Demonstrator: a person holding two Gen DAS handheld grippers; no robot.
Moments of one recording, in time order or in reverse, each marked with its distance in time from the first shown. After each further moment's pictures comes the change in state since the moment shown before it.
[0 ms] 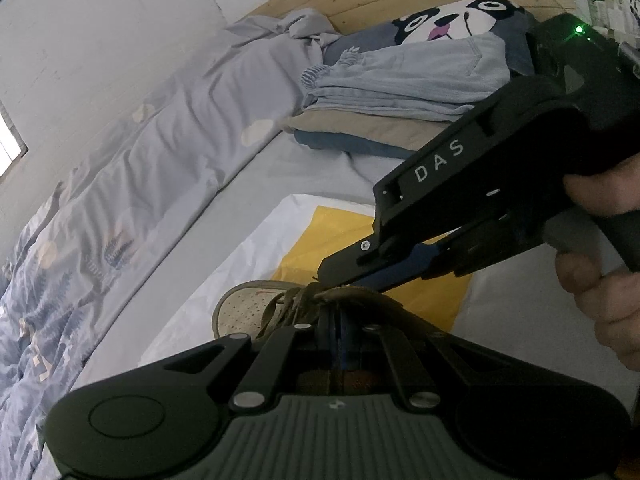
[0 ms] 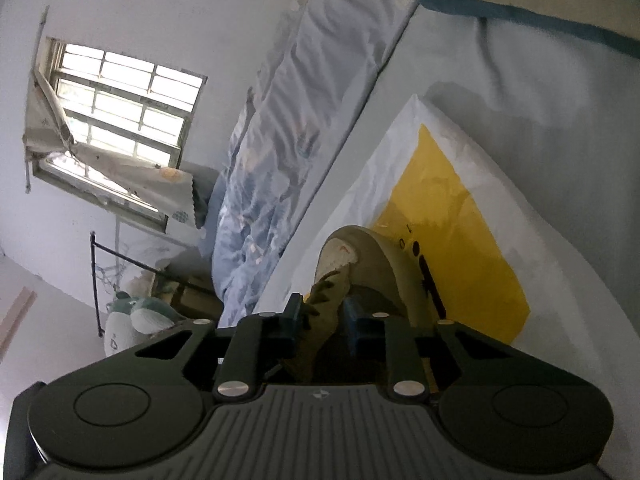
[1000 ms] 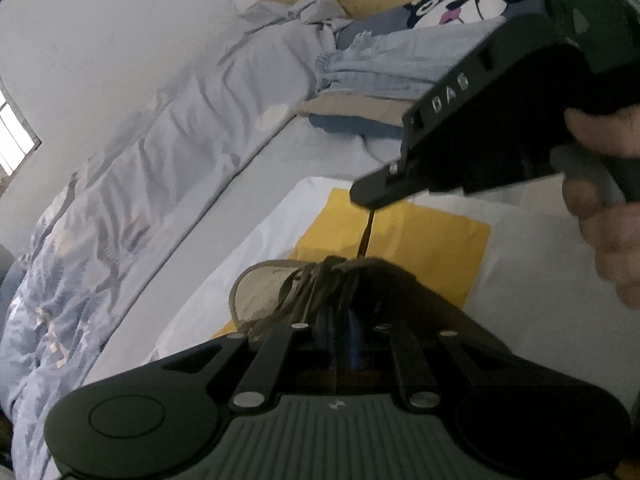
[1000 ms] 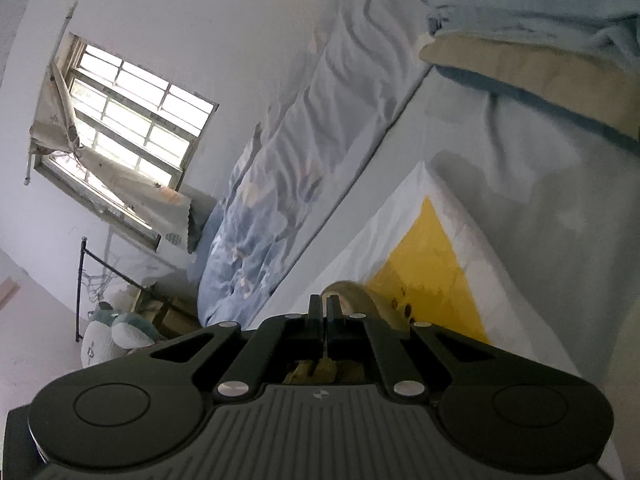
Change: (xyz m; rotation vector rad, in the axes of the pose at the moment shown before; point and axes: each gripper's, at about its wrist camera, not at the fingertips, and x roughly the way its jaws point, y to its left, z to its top) left arm -0.008 -0.003 -0.004 0.013 0.066 0.067; right arm -0.026 0.016 0.012 -0.125 -0.138 -0.045
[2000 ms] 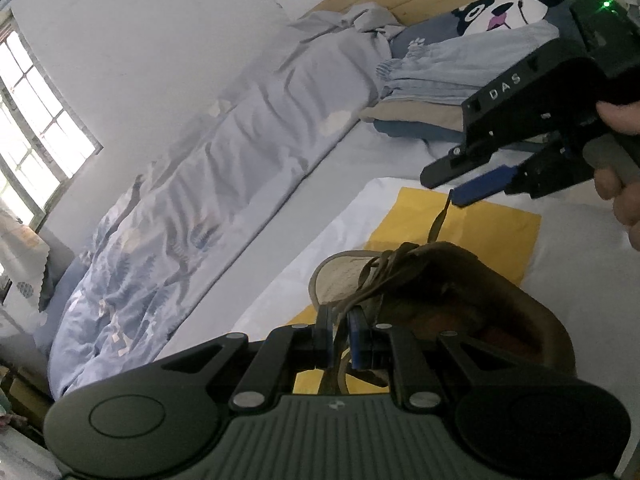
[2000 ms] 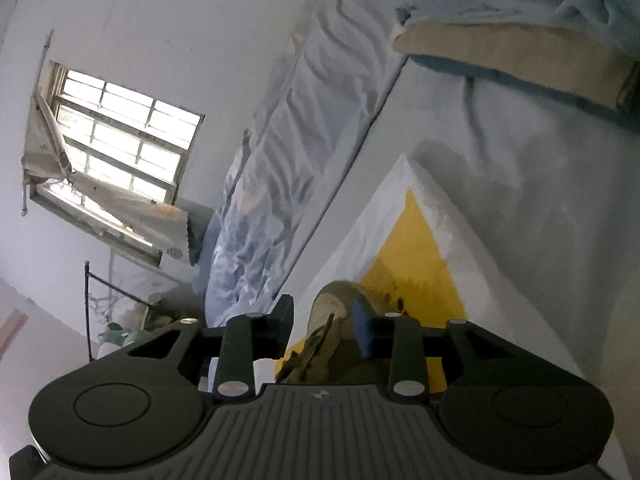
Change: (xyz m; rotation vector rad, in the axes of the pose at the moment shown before) left arm -0.031 0.014 -0.013 -0.027 -0.027 0.182; right arm 0.000 -0.014 -0.001 0.111 0.029 0.013
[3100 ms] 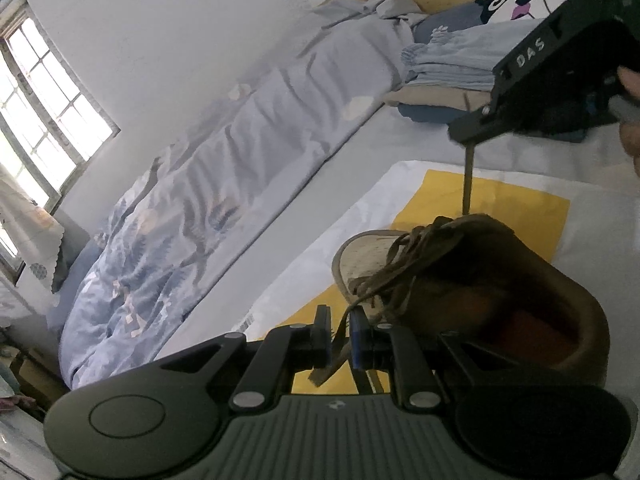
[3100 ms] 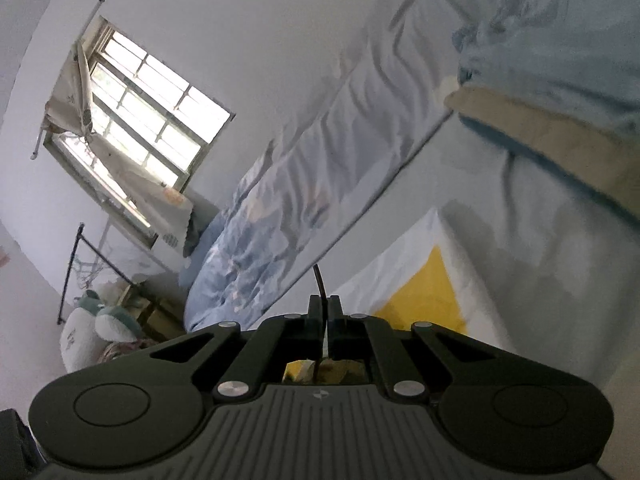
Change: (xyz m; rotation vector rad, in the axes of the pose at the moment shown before) left arm 0.004 0.010 -0.008 -0.027 0.038 0.057; right arm -0.012 0.035 0.002 -0.248 -0.111 -0.032
